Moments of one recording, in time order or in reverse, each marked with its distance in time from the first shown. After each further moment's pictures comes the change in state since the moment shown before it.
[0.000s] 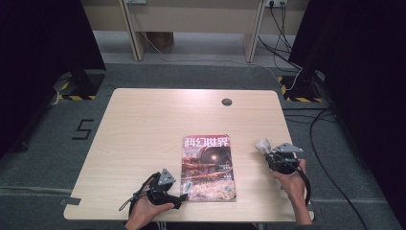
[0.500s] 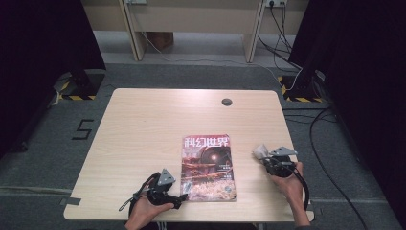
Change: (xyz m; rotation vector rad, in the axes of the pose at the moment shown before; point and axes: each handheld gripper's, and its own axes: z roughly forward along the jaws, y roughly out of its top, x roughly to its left) left arm 0.000 -0.001 -0.001 -0.006 -0.002 -0.002; right arm 0.007 -0.011 0.010 0.073 0.014 -0.044
